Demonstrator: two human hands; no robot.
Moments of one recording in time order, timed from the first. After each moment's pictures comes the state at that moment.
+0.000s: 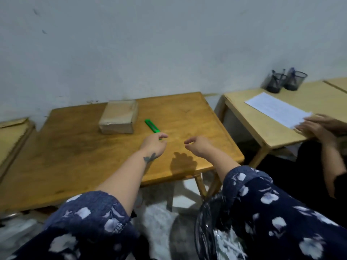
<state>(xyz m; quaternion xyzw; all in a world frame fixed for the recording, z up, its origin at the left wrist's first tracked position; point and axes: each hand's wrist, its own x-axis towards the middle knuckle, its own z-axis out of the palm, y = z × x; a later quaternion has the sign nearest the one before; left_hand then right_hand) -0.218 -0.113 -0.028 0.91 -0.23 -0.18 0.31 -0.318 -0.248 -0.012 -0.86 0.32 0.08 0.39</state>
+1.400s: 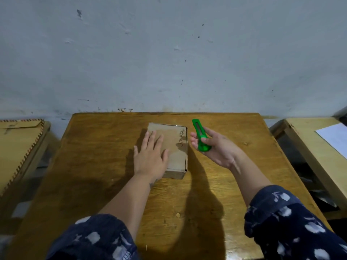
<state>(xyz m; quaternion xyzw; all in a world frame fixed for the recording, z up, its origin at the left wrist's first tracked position) 0.010 -0.032 -0.092 0.96 -0.23 -0.06 0.14 -0.059 -0.231 -0.028 -0.43 0.24 0.05 0.87</state>
